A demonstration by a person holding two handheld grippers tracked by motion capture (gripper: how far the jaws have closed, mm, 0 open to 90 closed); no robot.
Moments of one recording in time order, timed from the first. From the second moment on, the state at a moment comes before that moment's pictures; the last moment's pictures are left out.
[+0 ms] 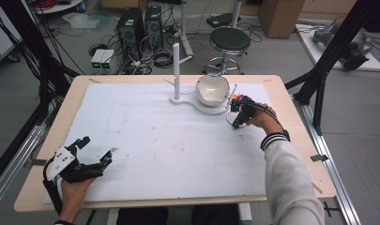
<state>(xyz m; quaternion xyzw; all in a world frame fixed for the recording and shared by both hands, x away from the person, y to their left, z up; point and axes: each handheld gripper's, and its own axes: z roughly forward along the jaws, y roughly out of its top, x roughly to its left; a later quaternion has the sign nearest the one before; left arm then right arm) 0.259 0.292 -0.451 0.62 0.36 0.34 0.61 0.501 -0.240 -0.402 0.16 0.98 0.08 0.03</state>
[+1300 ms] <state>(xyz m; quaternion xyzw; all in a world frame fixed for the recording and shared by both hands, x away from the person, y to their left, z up) 0.259 0.292 -0.451 0.62 0.36 0.34 0.61 0.495 -0.248 -0.383 0.19 0.97 0.12 0.05</state>
